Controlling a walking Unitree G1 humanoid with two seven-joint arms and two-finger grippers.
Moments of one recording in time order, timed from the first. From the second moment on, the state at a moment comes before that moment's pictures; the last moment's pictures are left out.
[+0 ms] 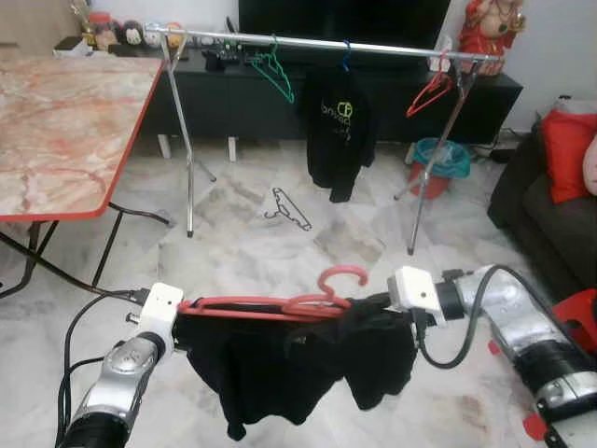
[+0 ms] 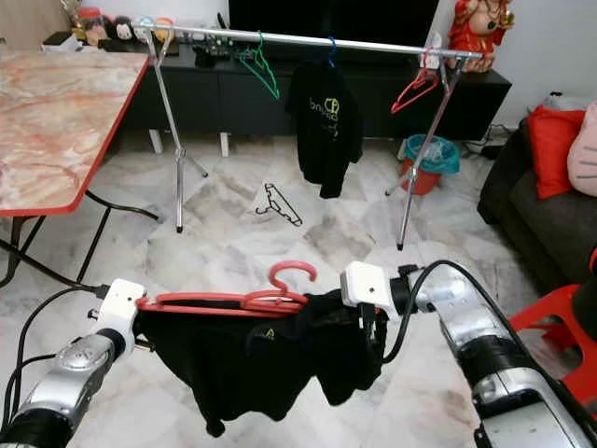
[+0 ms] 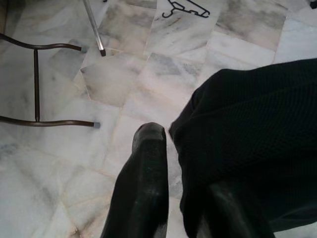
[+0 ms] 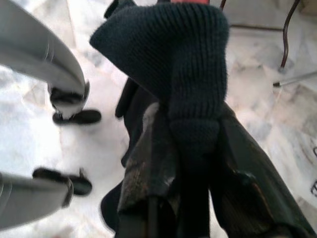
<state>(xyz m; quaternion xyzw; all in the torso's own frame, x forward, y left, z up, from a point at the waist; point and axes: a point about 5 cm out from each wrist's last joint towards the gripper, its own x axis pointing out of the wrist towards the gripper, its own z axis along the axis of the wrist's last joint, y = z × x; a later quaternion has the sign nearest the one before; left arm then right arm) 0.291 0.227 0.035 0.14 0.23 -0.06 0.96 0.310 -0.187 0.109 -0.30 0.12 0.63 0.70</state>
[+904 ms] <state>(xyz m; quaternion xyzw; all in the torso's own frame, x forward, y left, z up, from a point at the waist) 0.299 0.215 0.051 0.09 0.17 -0.09 0.98 0.314 -0.200 0.091 -0.47 0.19 0.57 0.65</state>
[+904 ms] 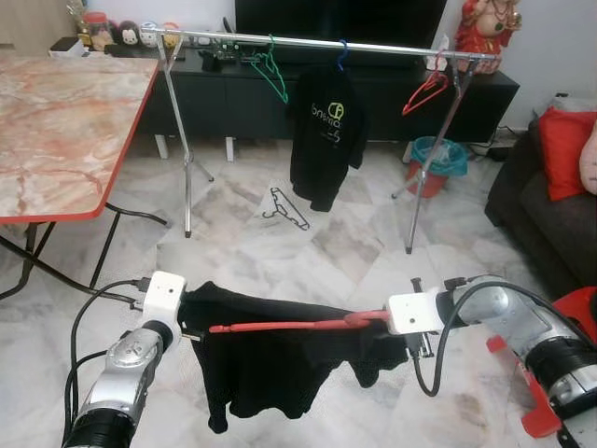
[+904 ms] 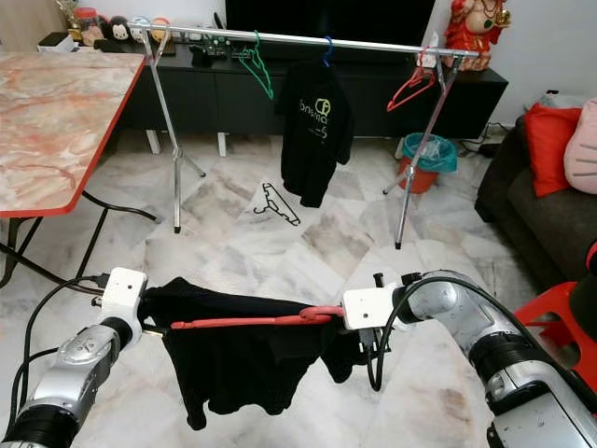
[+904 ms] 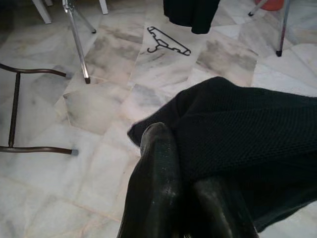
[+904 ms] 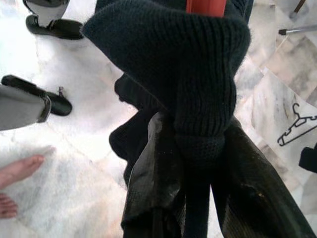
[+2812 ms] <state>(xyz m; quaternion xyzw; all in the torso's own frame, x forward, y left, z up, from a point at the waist) 0.293 0.200 0.058 0.05 0.16 -0.16 0.97 0.336 -0.190 0.076 -0.55 0.23 0.45 0.66</state>
